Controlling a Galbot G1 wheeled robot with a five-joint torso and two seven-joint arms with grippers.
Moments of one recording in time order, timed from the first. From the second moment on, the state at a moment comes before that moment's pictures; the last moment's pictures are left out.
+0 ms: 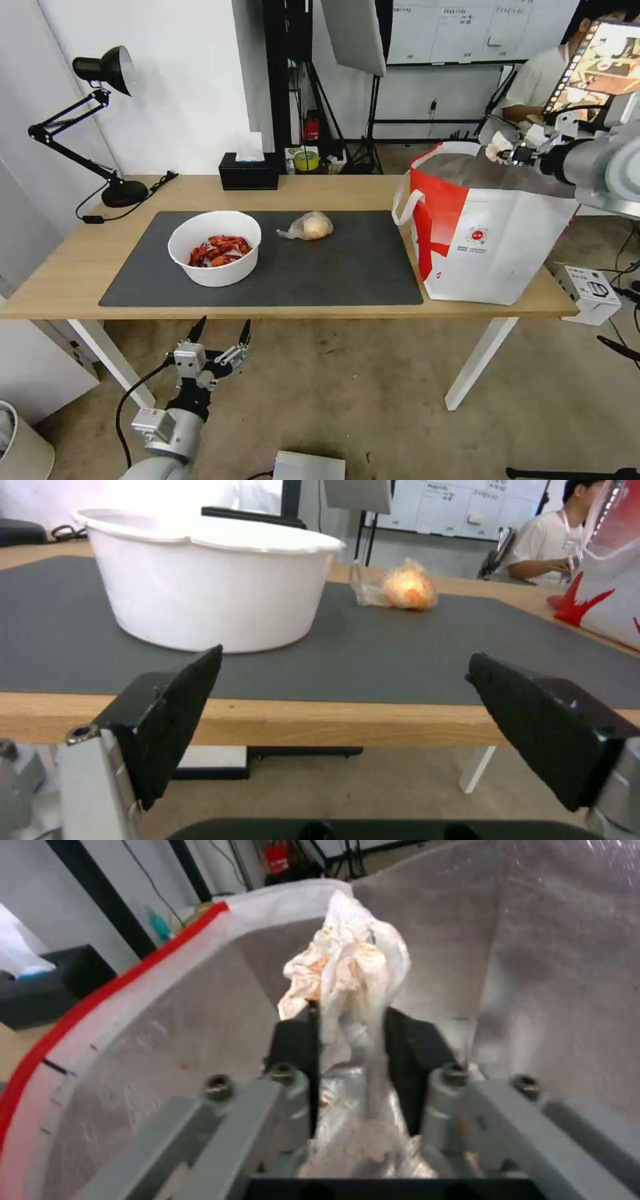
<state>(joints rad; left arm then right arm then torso) 1.68 -1.44 -0.61 -2.12 -0.27 -0.06 0.17 -0.35 0.55 0.17 1.77 1.68 -0.73 0.65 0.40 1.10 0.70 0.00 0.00</state>
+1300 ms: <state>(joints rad) 1.72 -1.43 -0.70 -2.15 -0.31 -0.05 0.15 -0.81 0.65 0.24 2.03 0.94 0.10 0.16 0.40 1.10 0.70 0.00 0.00</state>
